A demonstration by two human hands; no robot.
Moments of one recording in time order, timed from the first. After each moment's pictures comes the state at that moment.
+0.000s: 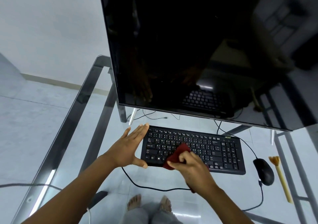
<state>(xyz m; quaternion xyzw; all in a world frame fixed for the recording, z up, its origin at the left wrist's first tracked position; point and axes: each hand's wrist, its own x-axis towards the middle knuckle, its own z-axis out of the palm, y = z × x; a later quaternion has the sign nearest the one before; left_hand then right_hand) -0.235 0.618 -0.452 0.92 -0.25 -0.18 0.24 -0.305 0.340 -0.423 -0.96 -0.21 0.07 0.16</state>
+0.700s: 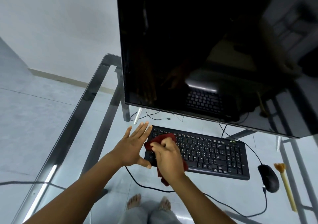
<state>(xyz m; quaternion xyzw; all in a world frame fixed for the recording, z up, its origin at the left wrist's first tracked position) -0.239 0.615 -0.452 0.94 -0.22 -0.18 0.17 -0.277 0.437 -0.435 -0.95 -0.09 0.04 0.29</state>
